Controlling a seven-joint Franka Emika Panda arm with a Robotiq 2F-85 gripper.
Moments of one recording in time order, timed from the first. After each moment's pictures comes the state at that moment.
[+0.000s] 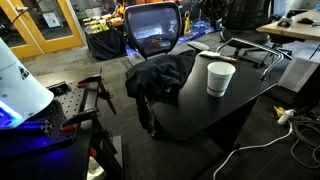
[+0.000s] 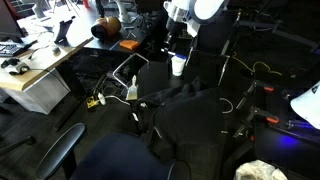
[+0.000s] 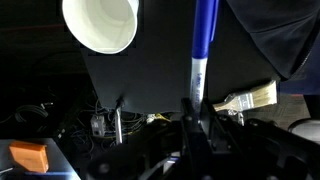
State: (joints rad) arm 0.01 0.38 0.01 -2.01 -0.06 2.70 -0.07
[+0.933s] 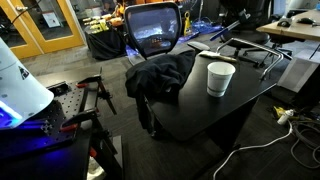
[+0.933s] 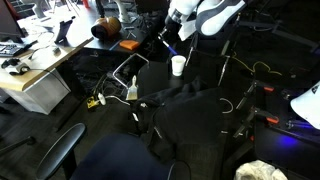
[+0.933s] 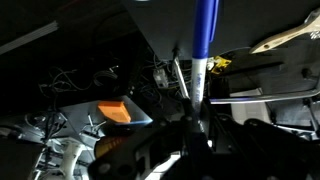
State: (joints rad) arm 0.38 0.45 -0.46 -2.01 -0.41 3.01 0.59
